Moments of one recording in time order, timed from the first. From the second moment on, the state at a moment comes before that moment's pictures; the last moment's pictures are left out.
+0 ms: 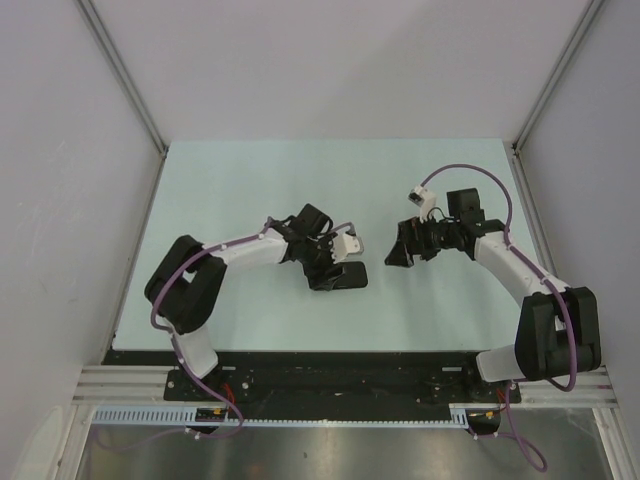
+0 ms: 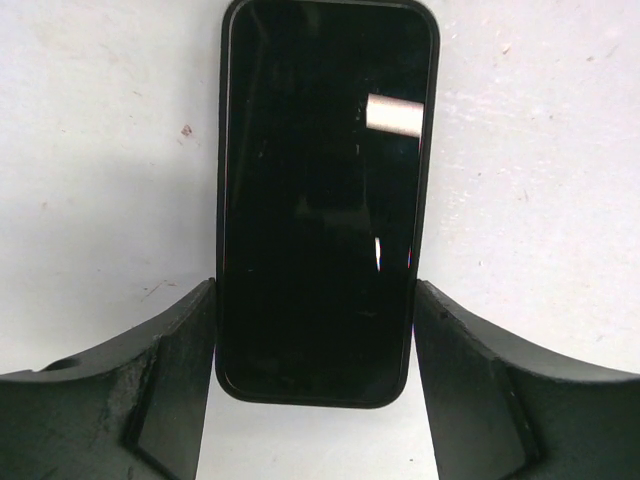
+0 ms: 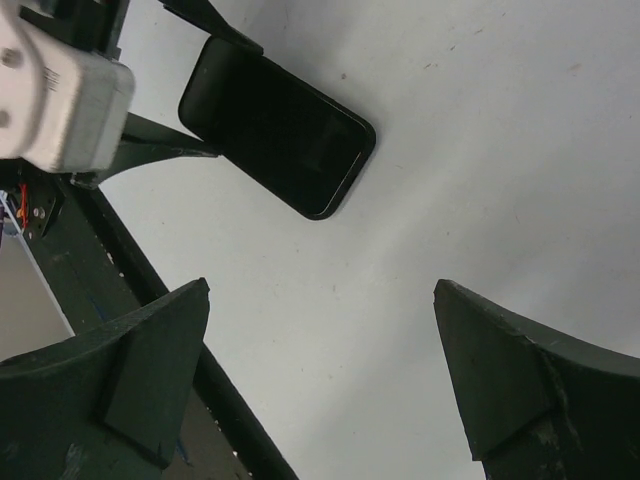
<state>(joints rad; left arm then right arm) -0.68 1.77 1.11 -0.42 0.40 0.58 0.17 1.40 0.93 -0.45 -0.76 -0.09</state>
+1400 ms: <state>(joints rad) -0.78 1.92 1.25 -0.47 0.33 0.60 0.11 1.33 0.93 -0.46 -0.75 -0.12</state>
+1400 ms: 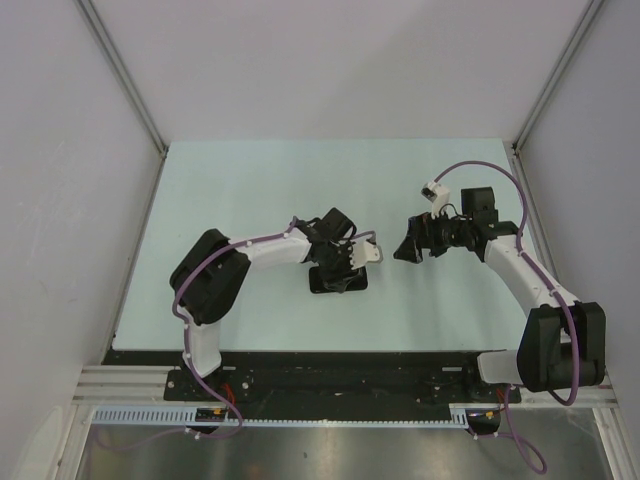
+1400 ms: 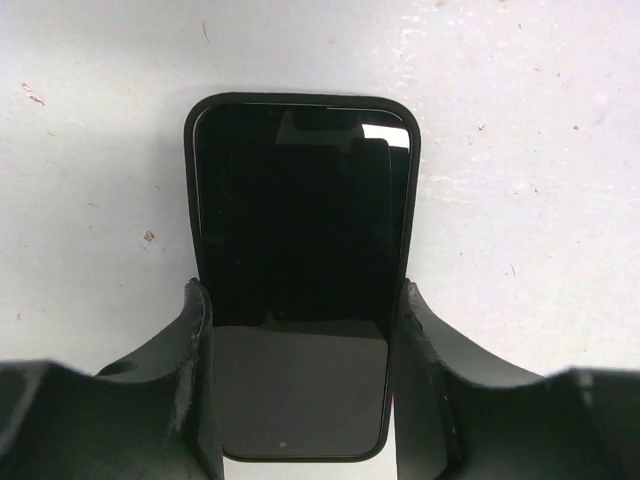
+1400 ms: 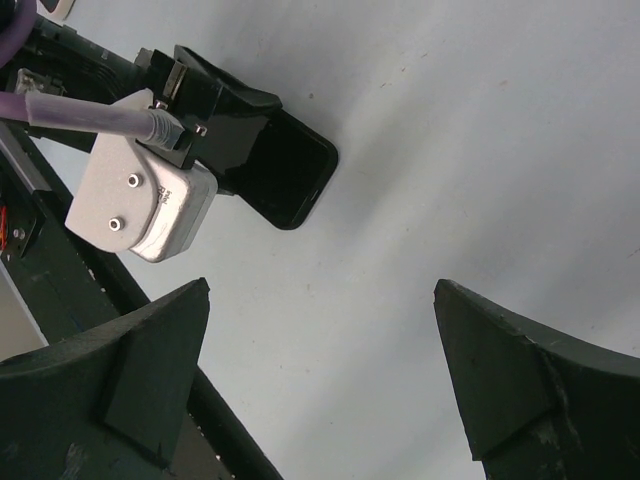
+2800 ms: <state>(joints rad) -0.77 1.73 1.23 -0.43 0.35 0.49 0.11 1.43 0.93 -0.46 -0.96 -0.09</state>
